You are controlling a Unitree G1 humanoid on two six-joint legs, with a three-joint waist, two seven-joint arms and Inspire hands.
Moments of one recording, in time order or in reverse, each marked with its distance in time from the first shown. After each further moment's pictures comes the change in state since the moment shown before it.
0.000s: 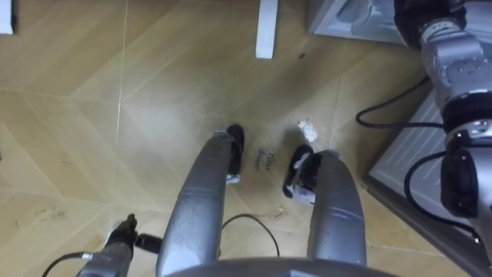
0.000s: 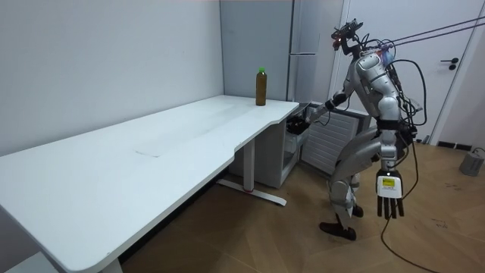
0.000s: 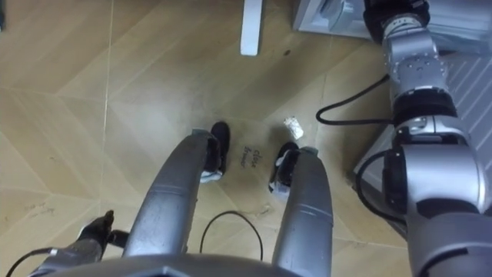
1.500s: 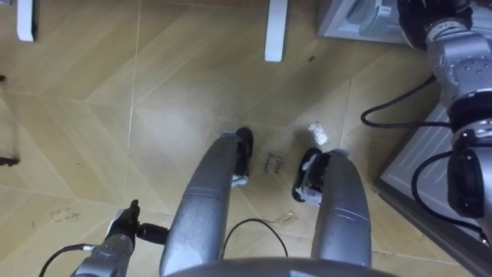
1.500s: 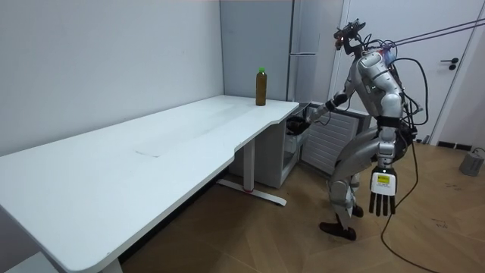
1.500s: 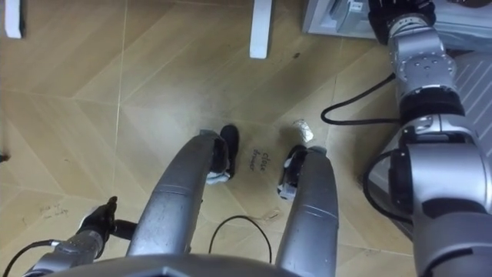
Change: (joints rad) left arm 0.037 0.042 -0.059 -0.120 -0.092 -0.002 0.019; right arm 0.000 -0.027 0.033 0.012 0.050 0.012 -0.050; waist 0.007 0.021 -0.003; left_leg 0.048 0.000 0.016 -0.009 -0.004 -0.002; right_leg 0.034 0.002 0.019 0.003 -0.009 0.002
